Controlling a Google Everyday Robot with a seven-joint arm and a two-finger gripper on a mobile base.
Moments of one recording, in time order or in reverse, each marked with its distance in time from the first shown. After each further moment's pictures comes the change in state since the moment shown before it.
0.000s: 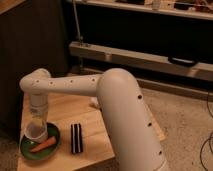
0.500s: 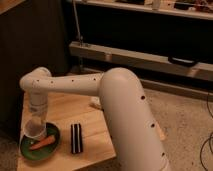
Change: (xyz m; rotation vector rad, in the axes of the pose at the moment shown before) arm 0.005 0.003 -0.011 -0.059 0.028 0.024
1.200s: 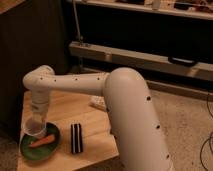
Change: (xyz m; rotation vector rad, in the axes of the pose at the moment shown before) arm 0.001 0.004 -0.009 0.008 0.052 0.015
